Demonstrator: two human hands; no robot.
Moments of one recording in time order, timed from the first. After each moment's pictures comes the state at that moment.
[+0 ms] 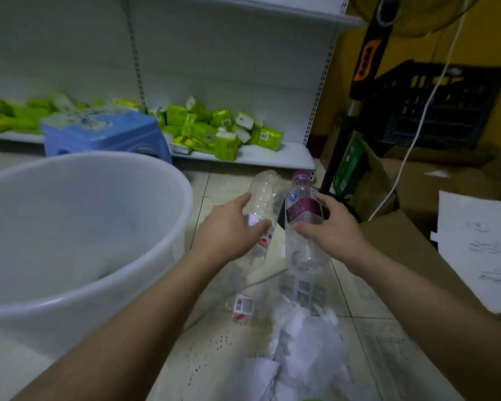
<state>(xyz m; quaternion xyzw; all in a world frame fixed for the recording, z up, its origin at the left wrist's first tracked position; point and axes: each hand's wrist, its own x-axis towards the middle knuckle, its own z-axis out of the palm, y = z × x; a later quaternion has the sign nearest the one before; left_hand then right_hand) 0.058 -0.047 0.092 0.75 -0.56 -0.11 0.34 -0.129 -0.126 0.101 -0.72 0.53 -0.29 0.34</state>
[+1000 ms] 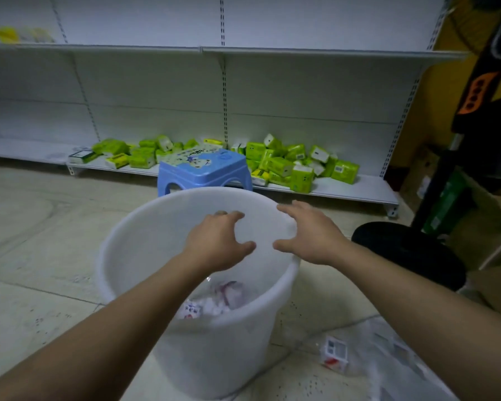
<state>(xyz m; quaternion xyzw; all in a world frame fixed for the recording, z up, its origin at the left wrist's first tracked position) 0.233 0.040 0.122 0.84 -0.51 0.00 0.20 0.079 -0.078 0.134 -0.91 0.37 -0.12 0.15</state>
